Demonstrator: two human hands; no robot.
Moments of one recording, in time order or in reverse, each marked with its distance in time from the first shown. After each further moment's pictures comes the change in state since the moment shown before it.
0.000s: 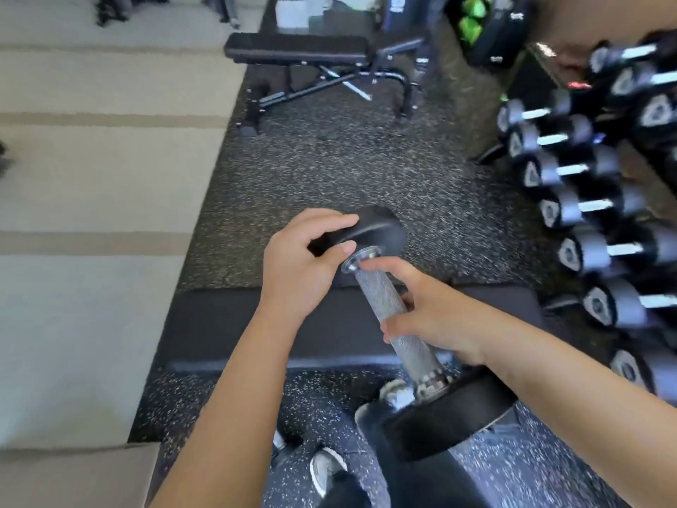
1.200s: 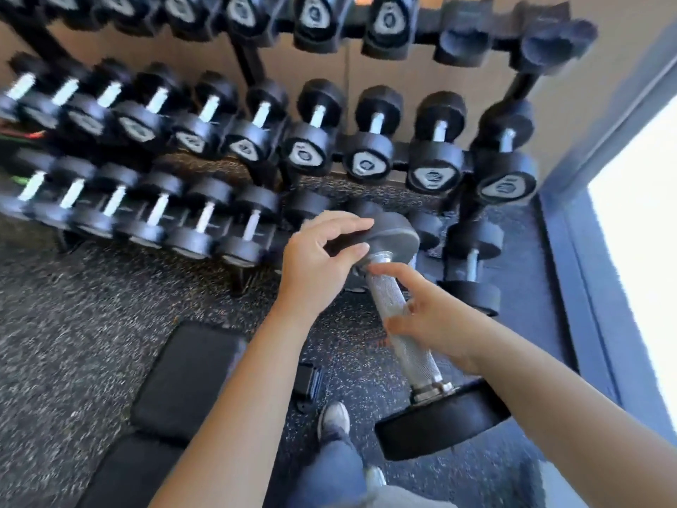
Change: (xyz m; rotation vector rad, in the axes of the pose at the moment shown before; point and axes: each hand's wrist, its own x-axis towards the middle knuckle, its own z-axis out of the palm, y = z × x) left_hand -0.185 0.279 0.563 -0.450 -1.230 0.404; right_hand -0.439 0.306 -0.168 0.631 1.185 0.453
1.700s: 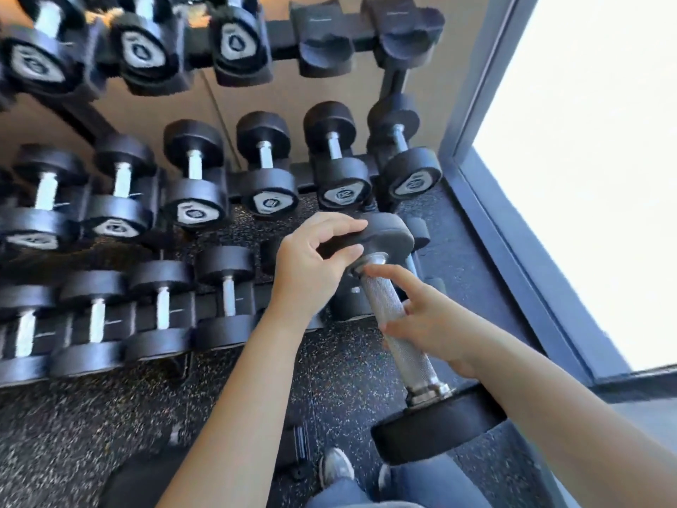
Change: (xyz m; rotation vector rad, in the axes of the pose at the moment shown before) left_hand 0.156 -0.026 0.094 -0.122 -0.351 0.134; right_hand 0.068 0.008 -0.097 0.193 0.350 0.088
